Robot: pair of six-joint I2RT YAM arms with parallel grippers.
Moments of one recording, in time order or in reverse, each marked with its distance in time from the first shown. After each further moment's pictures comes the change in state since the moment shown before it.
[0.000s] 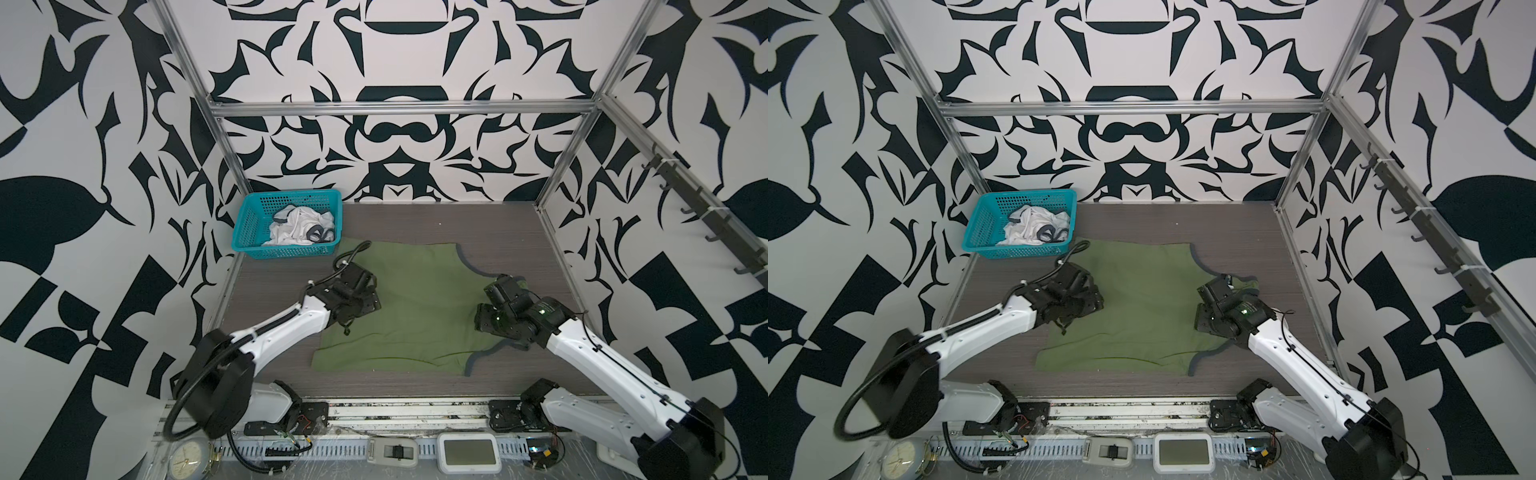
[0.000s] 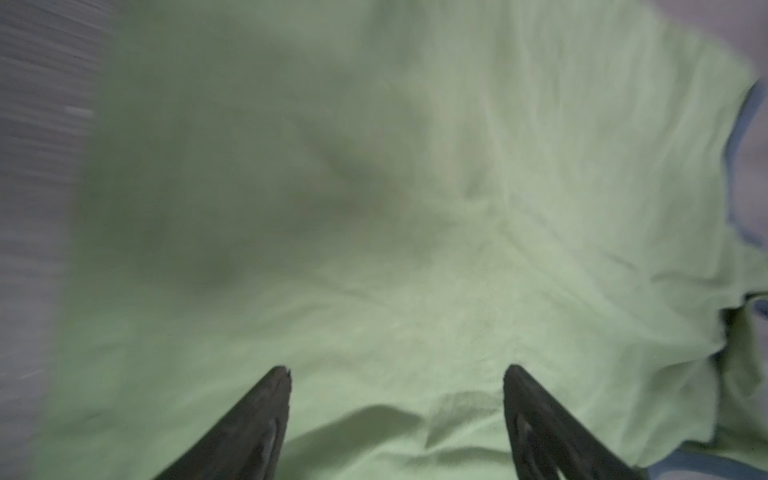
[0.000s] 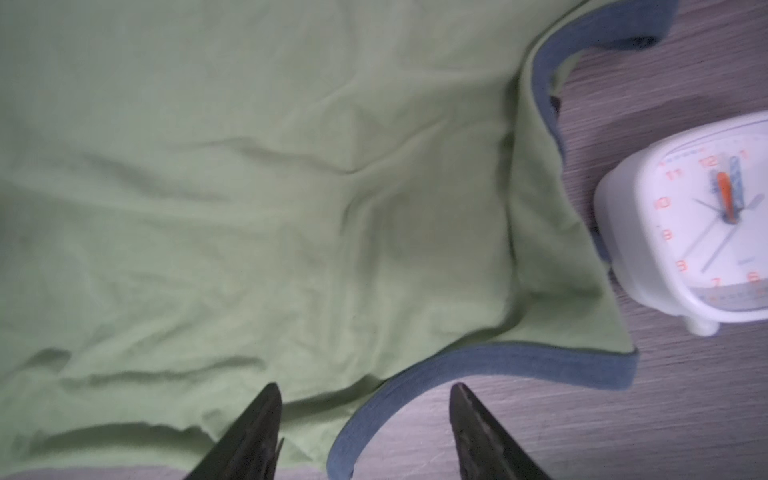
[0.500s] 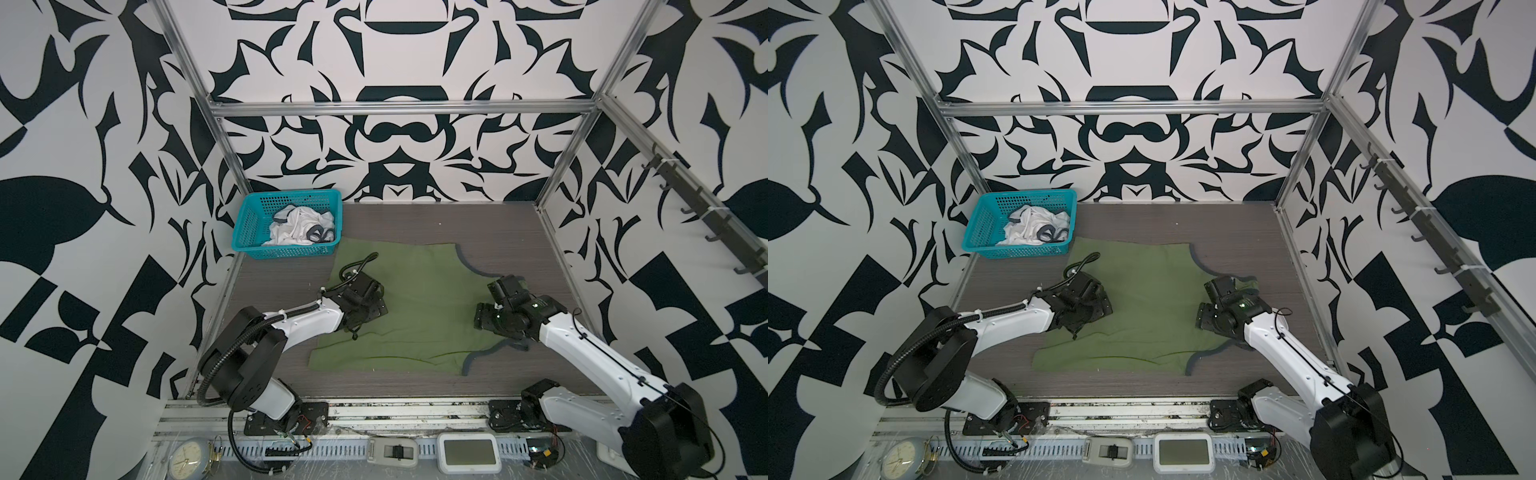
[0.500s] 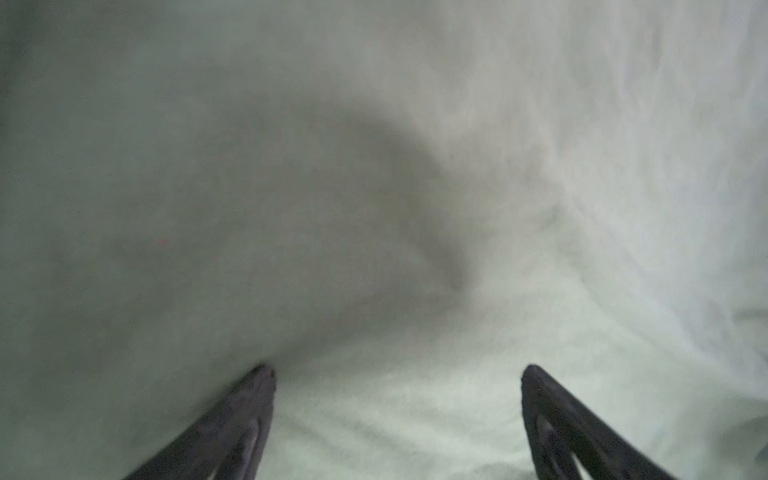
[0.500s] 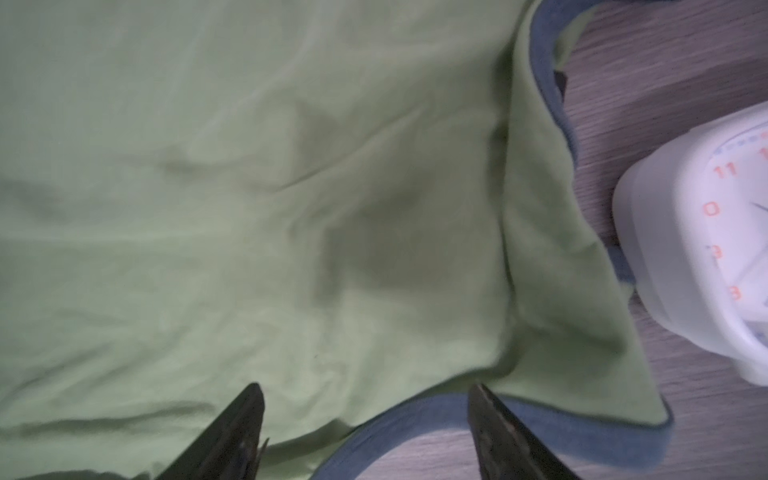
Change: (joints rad) left arm 0.027 0.044 -0.136 0.175 -0.047 -0.103; right arm -0.148 0.094 -0.067 0.115 -0.073 -0.082
